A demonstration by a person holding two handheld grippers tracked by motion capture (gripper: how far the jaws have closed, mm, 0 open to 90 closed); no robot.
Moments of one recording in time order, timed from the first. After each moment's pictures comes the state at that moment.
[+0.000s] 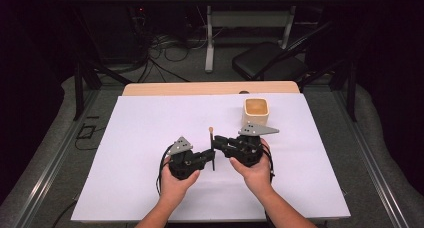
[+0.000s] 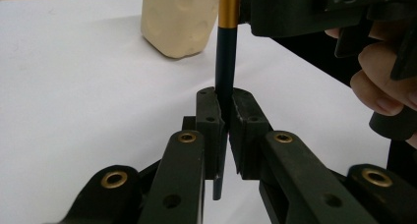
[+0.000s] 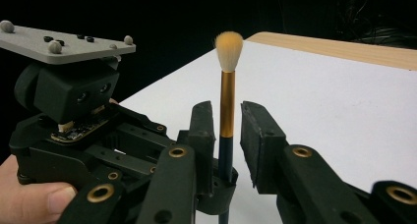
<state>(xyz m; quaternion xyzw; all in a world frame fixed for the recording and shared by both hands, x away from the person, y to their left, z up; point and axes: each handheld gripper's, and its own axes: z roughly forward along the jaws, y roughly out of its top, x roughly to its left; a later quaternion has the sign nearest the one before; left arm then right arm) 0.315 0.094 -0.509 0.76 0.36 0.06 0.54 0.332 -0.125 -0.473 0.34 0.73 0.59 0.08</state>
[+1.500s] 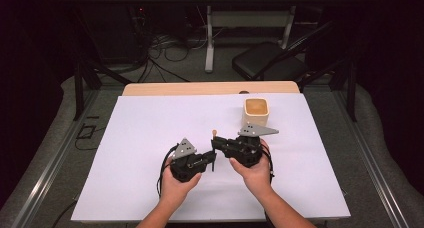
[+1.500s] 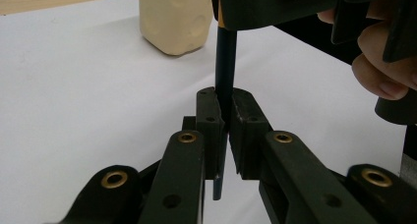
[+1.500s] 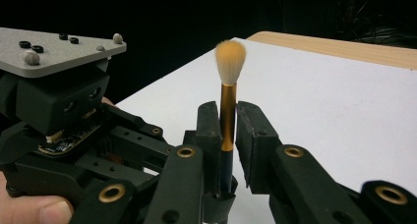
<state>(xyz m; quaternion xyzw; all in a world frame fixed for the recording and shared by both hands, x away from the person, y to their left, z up) 0.309 0.089 -0.506 0.78 0.34 0.09 0.52 0.331 -0.123 -0.473 0.34 0.73 0.59 0.08</state>
